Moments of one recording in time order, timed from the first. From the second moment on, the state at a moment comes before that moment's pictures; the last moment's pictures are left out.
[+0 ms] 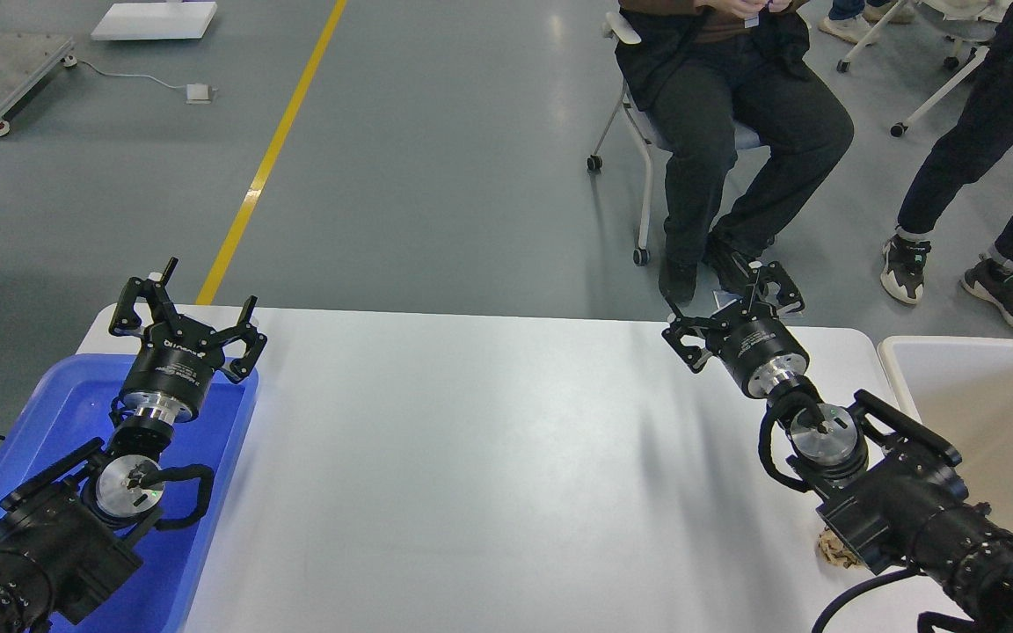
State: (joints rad) left arm -0.57 0.33 -0.78 -0.45 -0.15 -0.64 -0.52; right arm 0.73 -0.12 0.70 0.50 0.35 0.31 0.20
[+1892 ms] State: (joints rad) left arm -0.57 0.33 -0.78 -0.45 -0.15 -0.64 -0.52; right arm 0.78 -0.85 0.44 1.10 -0.58 0.30 0.24
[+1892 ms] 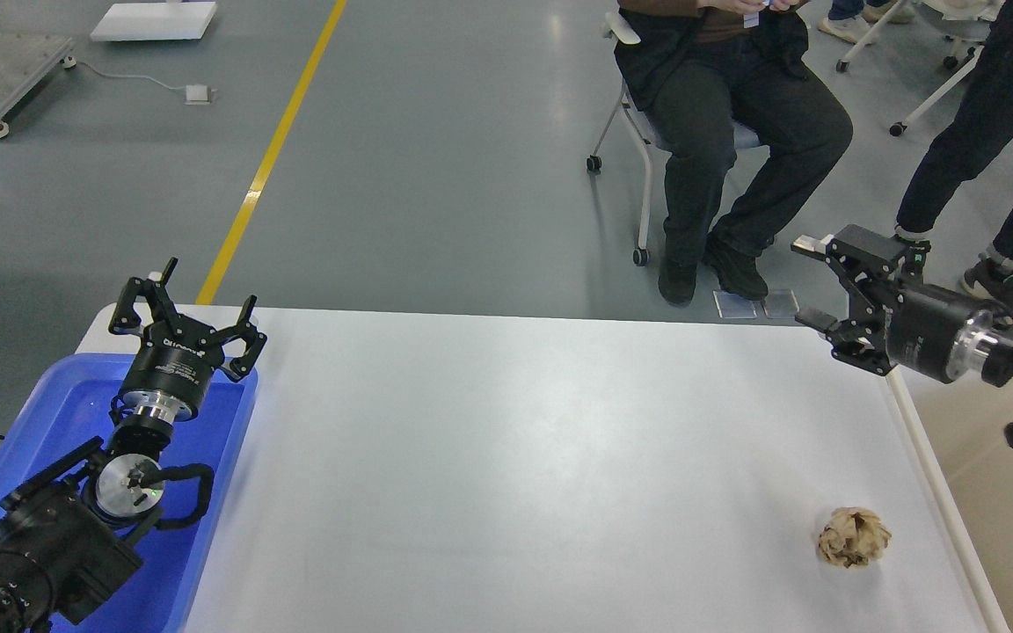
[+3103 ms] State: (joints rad) left arm -0.57 0.33 -0.78 -0.45 -0.16 -0.64 -0.52; right arm 0.71 -0.85 -0.24 1.07 -1.25 -0.39 0.44
